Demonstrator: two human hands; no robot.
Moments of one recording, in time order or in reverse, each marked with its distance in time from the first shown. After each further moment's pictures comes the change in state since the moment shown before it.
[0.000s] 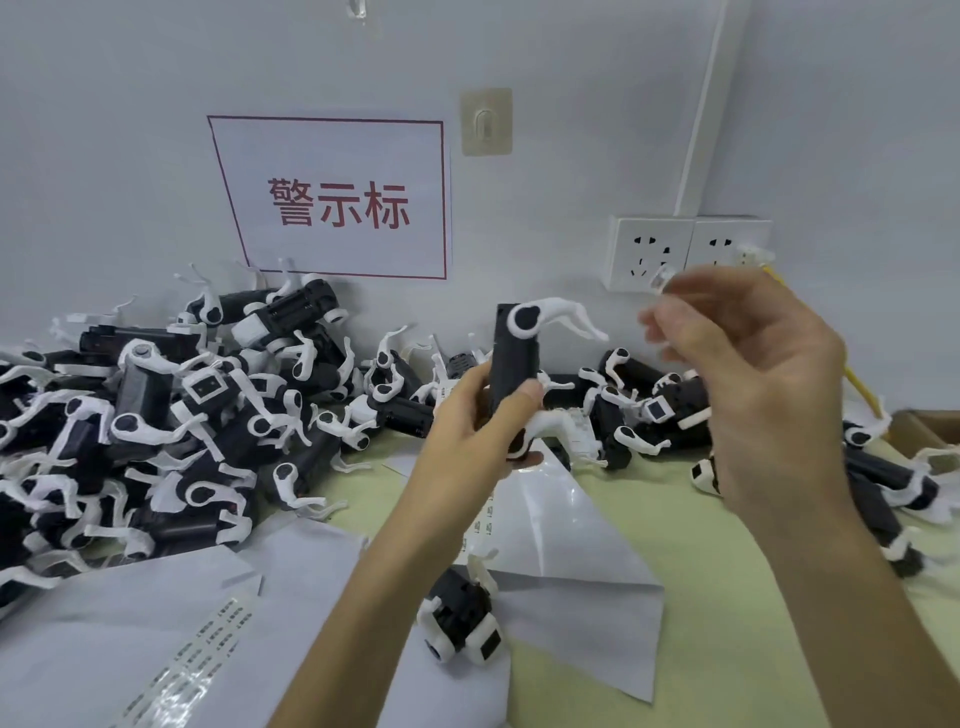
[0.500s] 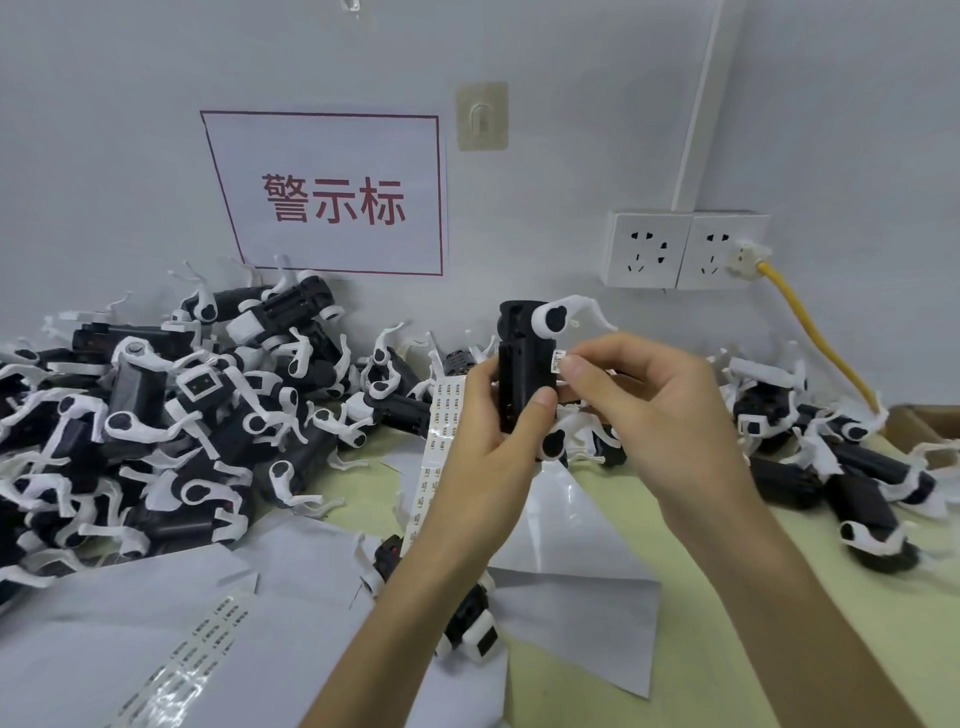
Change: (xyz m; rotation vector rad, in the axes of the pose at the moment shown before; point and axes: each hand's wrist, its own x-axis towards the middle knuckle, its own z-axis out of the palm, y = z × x) left_hand -0.006 -0.008 0.020 0.042 0.058 0.121; right_hand -0.015 0.018 0.026 -0.094 -0.153 0.257
